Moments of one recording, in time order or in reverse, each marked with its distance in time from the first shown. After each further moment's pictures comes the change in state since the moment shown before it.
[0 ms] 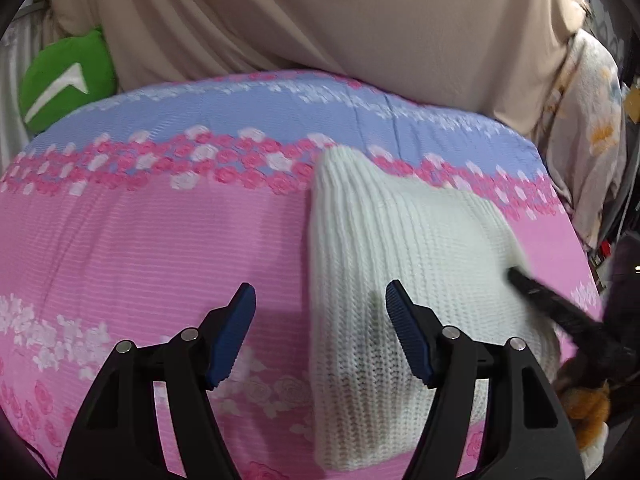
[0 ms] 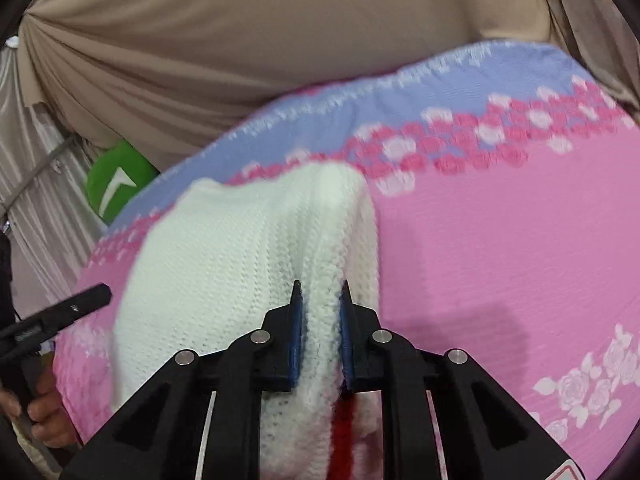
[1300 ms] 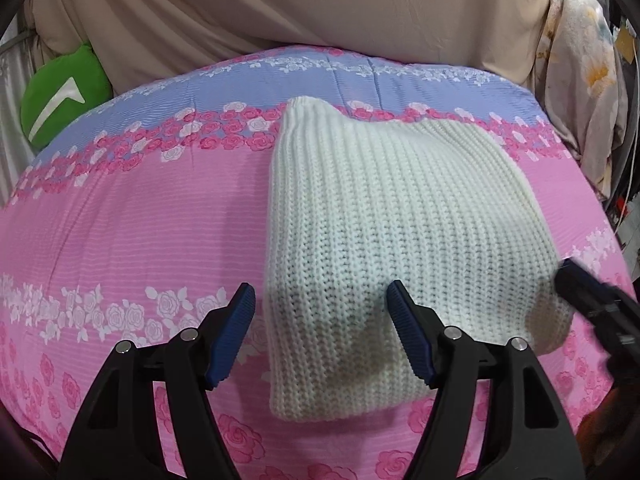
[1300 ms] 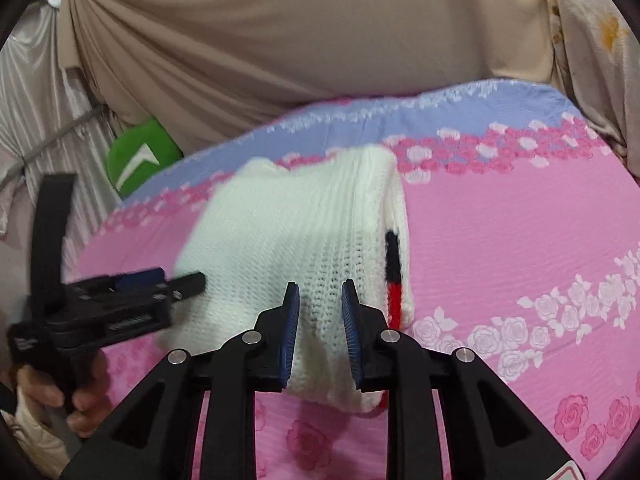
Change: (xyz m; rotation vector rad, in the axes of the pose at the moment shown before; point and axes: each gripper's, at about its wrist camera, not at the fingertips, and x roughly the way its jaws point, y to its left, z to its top) left arm 0.001 -0.035 -0.043 0.096 0.048 0.097; right arm -0.053 0.053 -0.049 -0.148 0.007 -0.075
